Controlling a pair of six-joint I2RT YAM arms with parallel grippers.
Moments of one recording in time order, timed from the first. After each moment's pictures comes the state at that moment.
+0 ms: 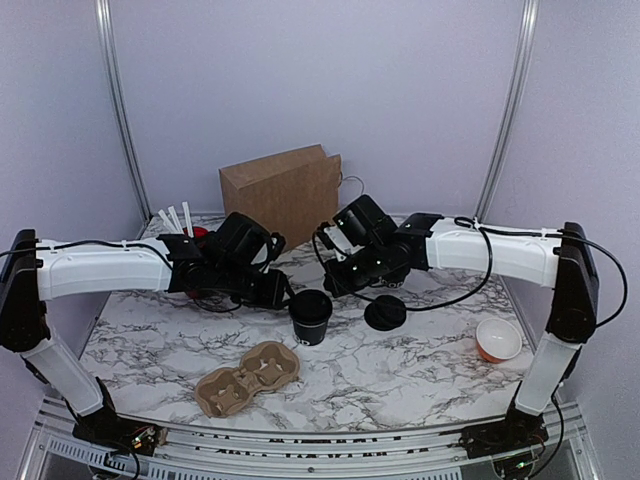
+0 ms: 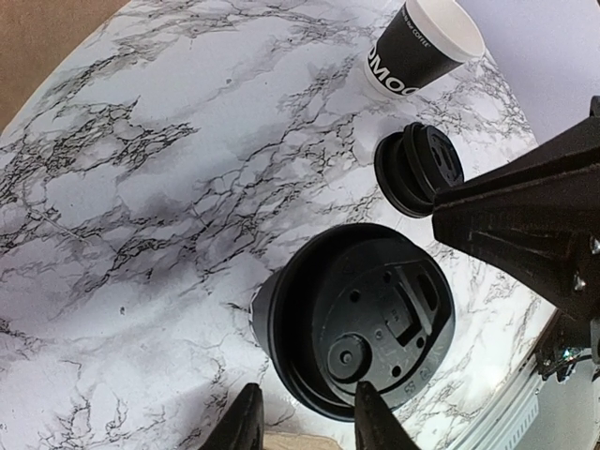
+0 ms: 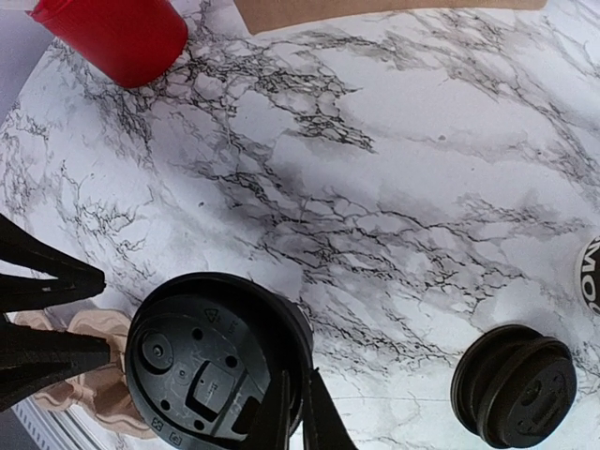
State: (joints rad) left arm -0.89 1.60 1.16 -0.39 0.04 -0.59; right arm 0.88 1.78 1.44 -0.57 -0.01 0.37
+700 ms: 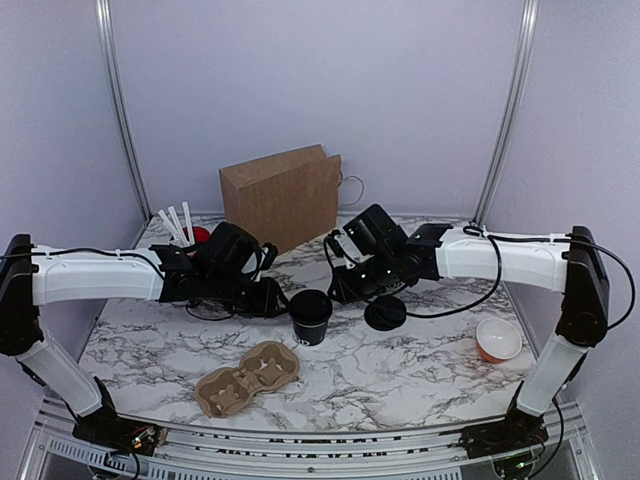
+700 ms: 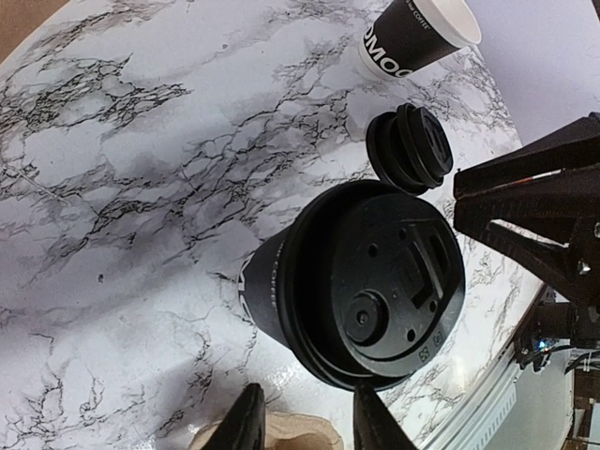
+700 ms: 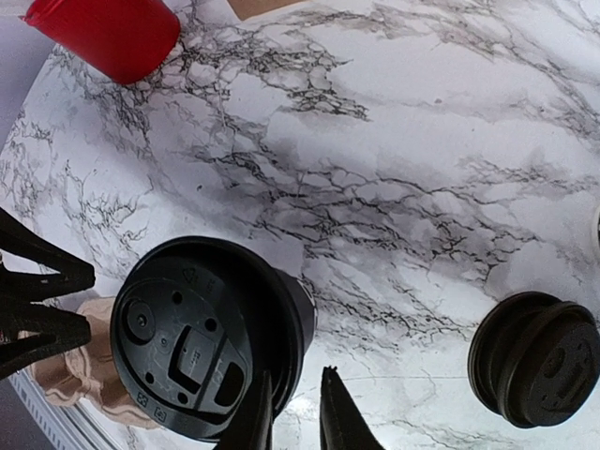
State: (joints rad) left arm -0.87 1.55 1.04 -0.30 0.13 -0.65; right arm 0.87 1.71 1.33 -0.50 -0.03 0.44
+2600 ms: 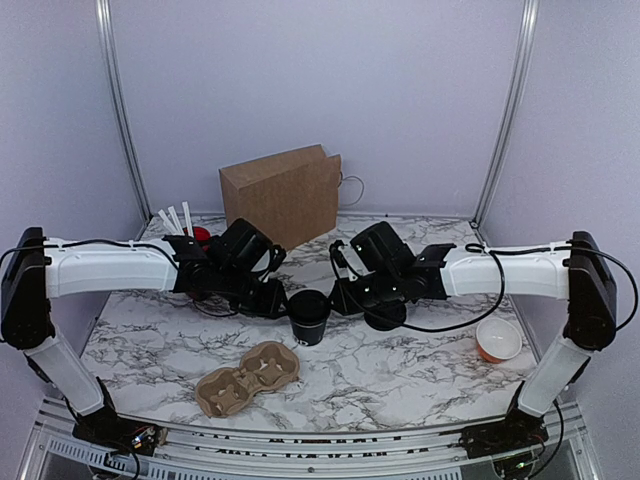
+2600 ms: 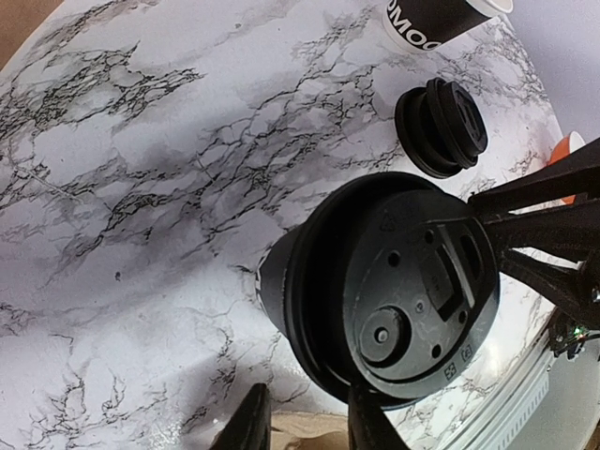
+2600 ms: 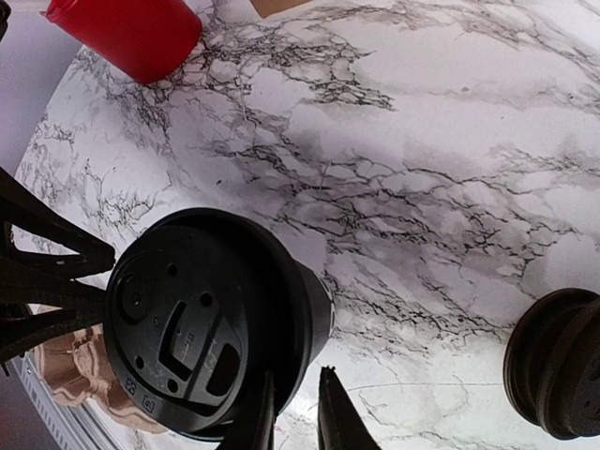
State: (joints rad) left arm -0.88 1.63 1.15 -0.44 0.10 -0.58; right arm 0.89 1.67 1.15 -0.29 -0.09 0.48
